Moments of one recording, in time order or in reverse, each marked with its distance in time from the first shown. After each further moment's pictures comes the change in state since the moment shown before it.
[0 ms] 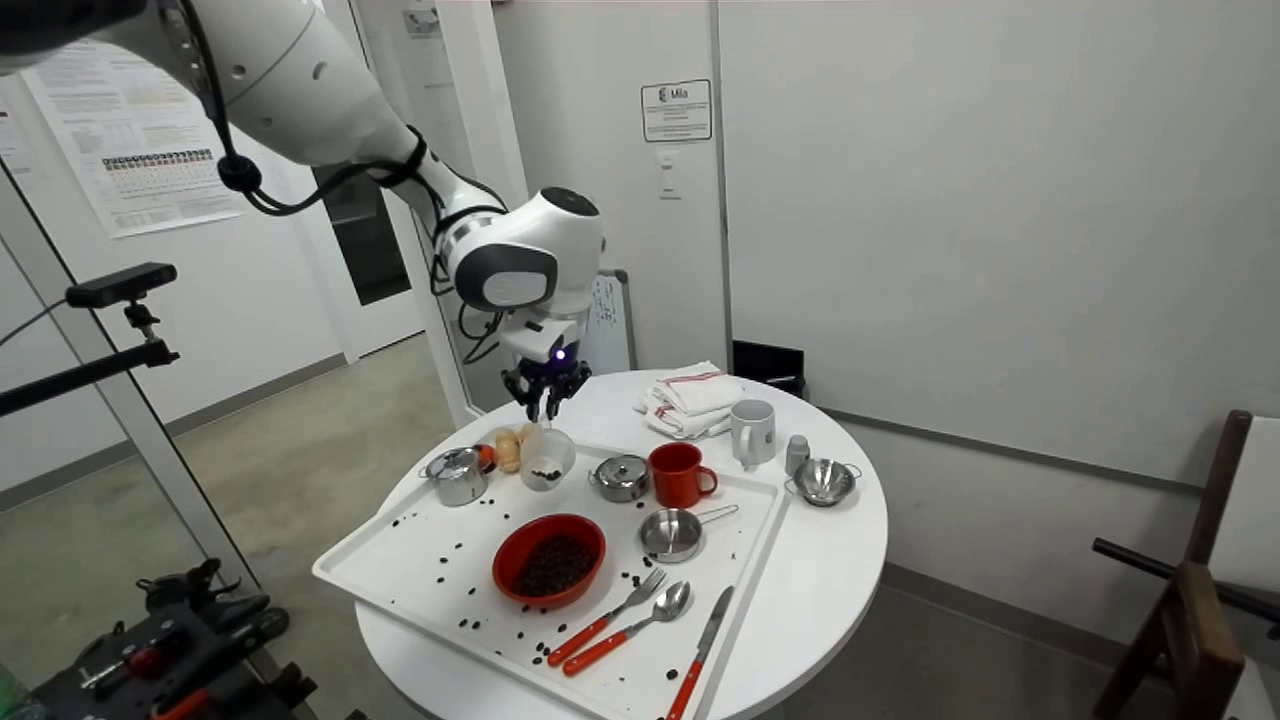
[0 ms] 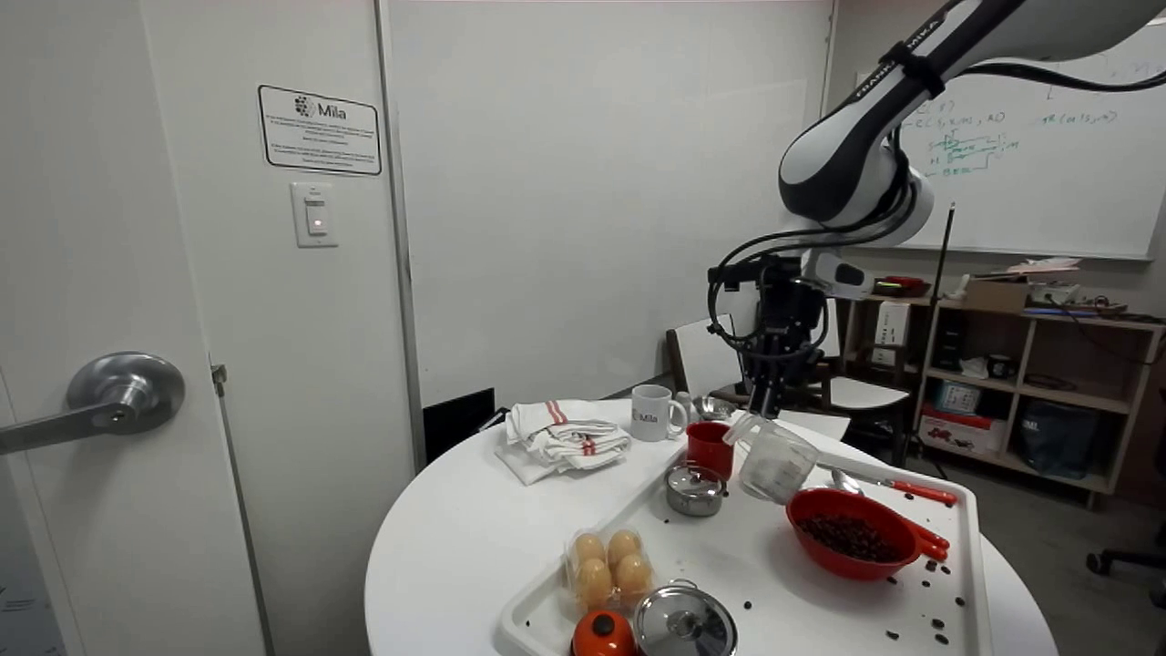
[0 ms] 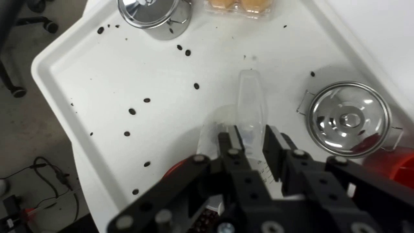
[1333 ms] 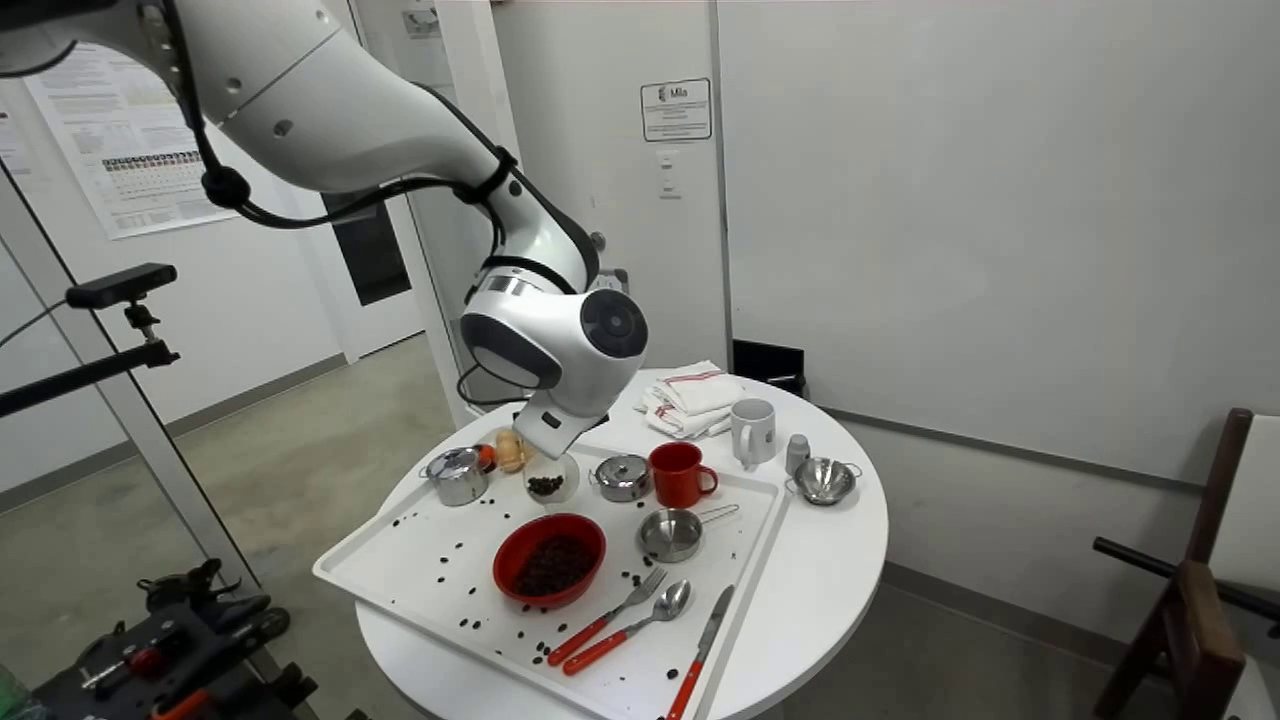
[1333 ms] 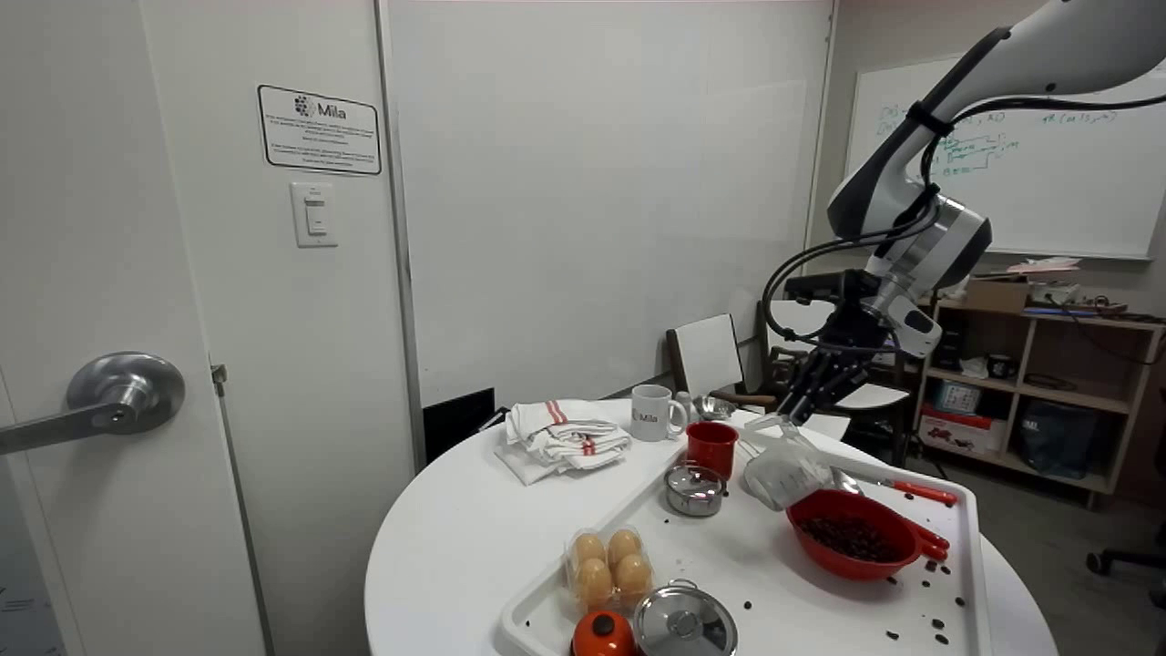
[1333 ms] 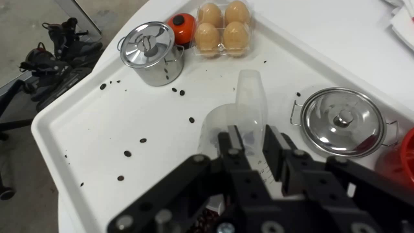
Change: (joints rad) arm -0.072 -0.002 -0.113 -0.144 0.694 -0.103 -0.626
